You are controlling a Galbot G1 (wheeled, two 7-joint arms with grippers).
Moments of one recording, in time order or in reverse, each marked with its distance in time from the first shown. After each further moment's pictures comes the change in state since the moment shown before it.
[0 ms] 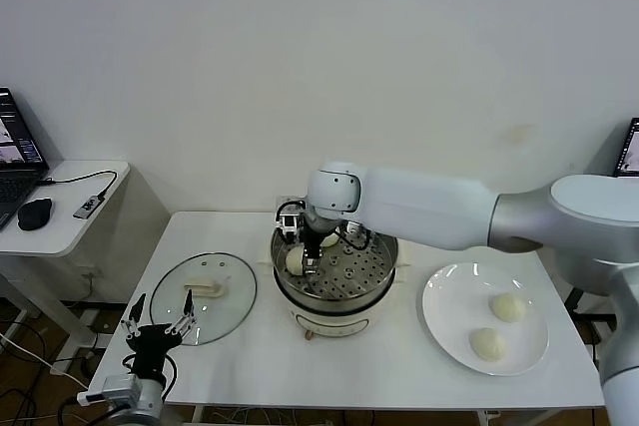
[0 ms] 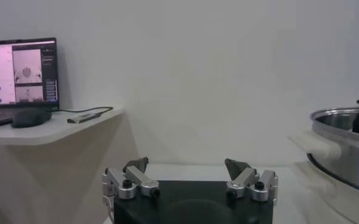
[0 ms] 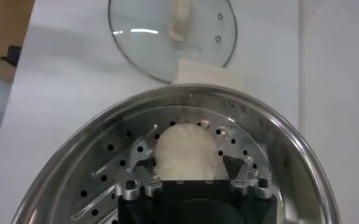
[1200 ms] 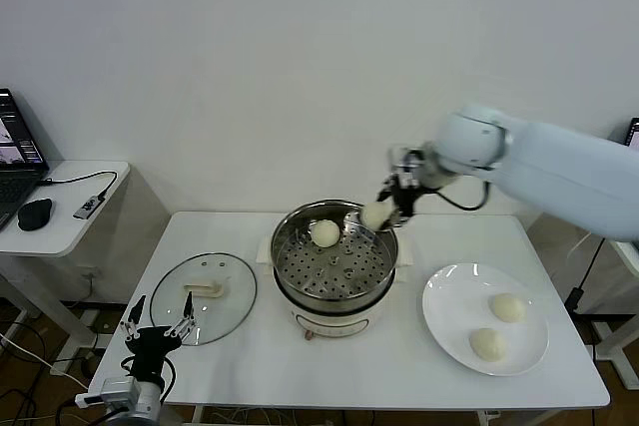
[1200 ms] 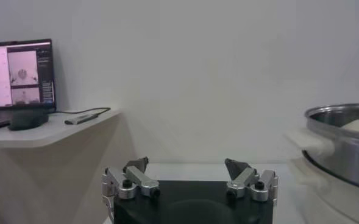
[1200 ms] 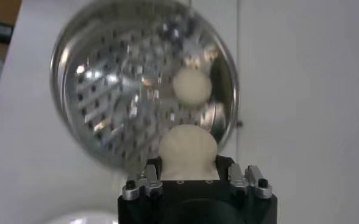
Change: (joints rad) left arm 0.012 0.010 0.003 -0.005 -0.003 0.004 0.000; right arm 0.122 -0.282 0.011 0.173 0.013 0.090 -0.009
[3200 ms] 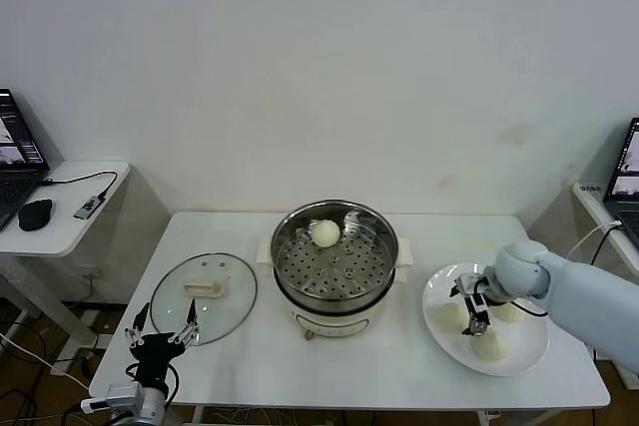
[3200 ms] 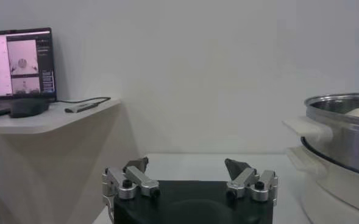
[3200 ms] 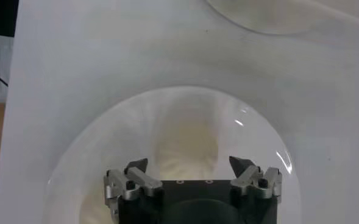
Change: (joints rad) left arm 0.014 -0.012 0.010 0.011 0.006 -0.002 -0.001; right arm -0.755 -0.388 0.429 -0.030 -0.627 0.275 -0.099
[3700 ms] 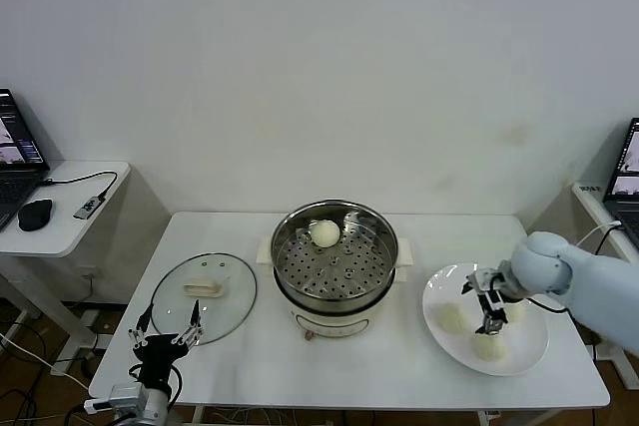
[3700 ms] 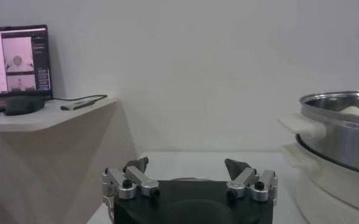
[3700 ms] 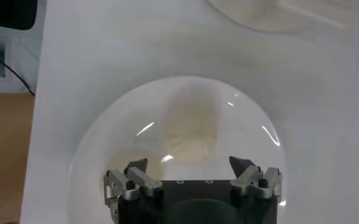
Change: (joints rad) left arm 0.001 0.000 0.009 -0.001 0.000 0.003 0.001; right arm 0.064 -0.068 -0.054 0.056 0.015 0.010 -0.016
